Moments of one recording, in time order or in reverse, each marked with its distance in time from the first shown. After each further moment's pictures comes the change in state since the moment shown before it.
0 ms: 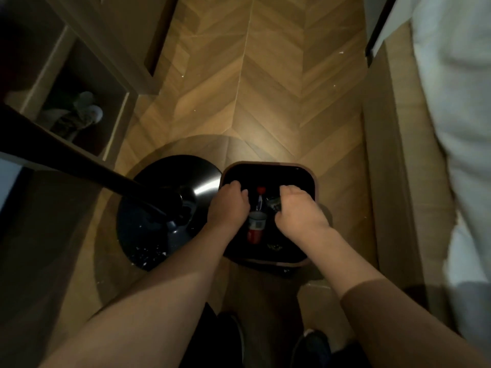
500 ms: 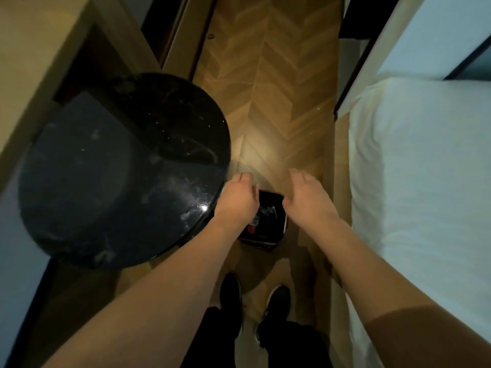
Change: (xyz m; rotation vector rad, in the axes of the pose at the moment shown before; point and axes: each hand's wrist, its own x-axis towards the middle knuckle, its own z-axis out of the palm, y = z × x) left_hand -0.214 0.162 -0.355 -0.038 0.038 0.185; right_hand -0.255 -0.155 -0.335 -0.005 0.122 -0.035
